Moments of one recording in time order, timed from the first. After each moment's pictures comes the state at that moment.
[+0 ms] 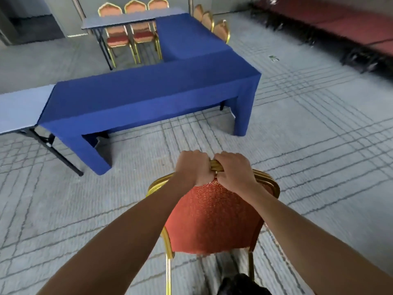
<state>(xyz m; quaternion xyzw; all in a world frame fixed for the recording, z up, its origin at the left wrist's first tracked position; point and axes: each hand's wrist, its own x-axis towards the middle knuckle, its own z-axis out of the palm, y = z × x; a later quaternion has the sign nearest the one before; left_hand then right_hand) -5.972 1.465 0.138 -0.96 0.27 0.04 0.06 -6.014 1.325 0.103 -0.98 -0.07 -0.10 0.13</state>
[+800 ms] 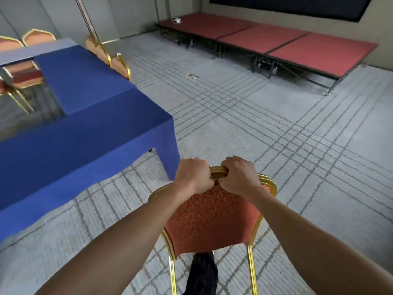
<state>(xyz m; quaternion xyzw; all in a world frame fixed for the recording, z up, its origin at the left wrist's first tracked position) -5.620 0.939 0.134 -0.89 0.45 0.02 0.01 -5.715 0.807 0.107 -0.98 0.16 -0.09 0.13</state>
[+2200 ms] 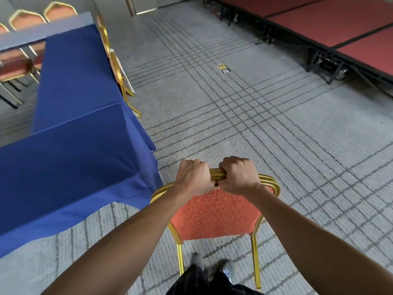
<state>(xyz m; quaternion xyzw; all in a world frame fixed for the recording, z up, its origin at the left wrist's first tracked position) -5.202 0.416 0.084 -0.94 0.33 0.04 0.02 -5.254 0.264 0.052 -0.99 -0.04 -0.12 0.12</state>
